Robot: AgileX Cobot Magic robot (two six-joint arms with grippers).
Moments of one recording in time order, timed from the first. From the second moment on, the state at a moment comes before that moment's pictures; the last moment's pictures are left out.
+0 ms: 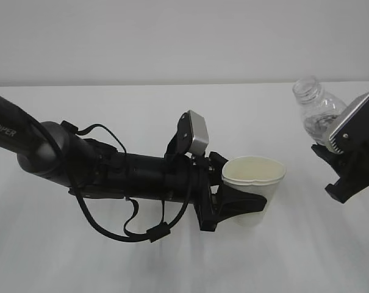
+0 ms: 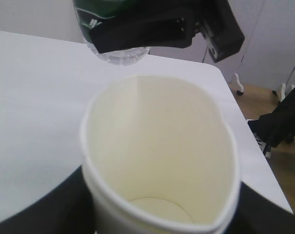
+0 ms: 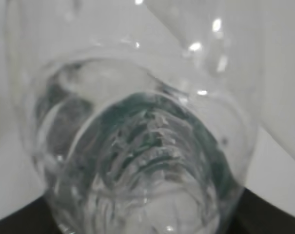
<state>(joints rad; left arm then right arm) -0.59 2.23 -1.12 1.10 -1.08 -0.64 0.15 1.42 -0.43 -0.17 -0.43 -0.60</state>
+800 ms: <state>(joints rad) -0.59 2.23 -1.13 1.10 -1.08 -0.64 0.15 1.43 -0.44 -0.03 -0.50 -1.05</state>
